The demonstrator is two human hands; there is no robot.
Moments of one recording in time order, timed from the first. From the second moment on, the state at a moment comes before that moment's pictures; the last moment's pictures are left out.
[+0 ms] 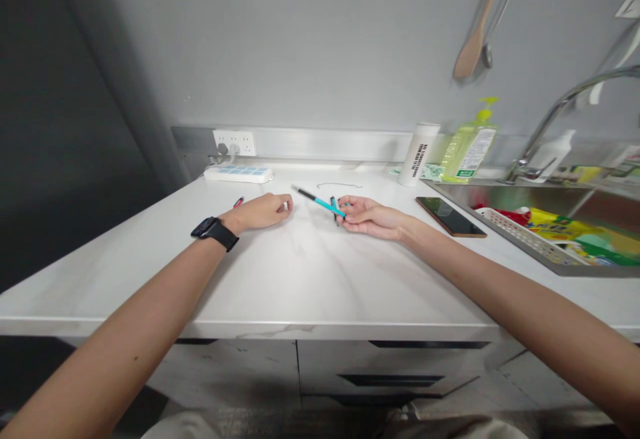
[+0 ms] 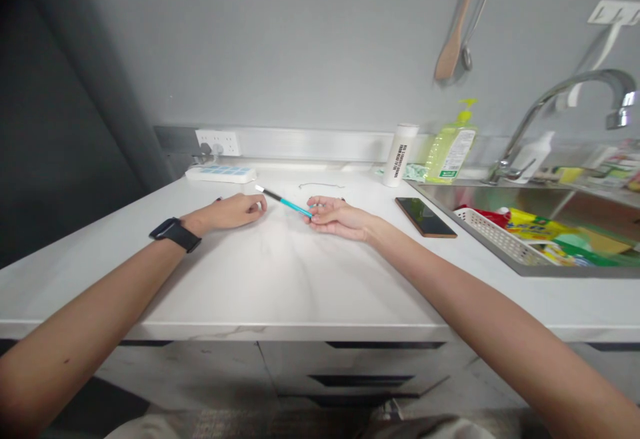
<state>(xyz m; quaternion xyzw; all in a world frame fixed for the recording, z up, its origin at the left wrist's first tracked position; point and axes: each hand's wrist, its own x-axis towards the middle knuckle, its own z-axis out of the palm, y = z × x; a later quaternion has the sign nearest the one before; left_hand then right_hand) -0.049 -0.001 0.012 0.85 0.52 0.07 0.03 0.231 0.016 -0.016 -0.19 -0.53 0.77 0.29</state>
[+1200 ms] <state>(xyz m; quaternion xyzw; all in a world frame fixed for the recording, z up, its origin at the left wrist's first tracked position) -0.045 -0.006 0.014 0.84 0.54 0.04 0.04 0.227 0.012 -0.015 -0.22 -0.51 0.78 0.28</state>
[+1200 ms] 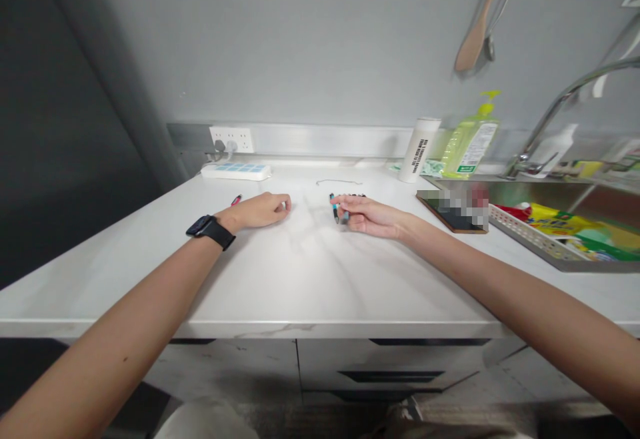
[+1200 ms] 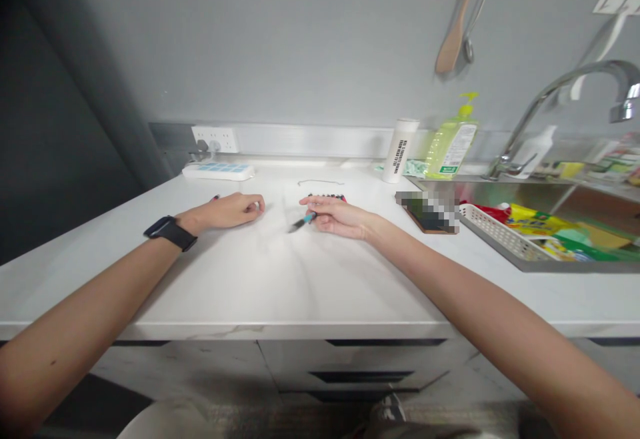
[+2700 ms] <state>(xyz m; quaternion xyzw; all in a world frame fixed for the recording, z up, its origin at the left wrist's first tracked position) -0.047 -0.008 0.015 0.84 0.53 0.04 0.05 0.226 0.015 -0.019 -0.21 -0.52 0.77 0.32</state>
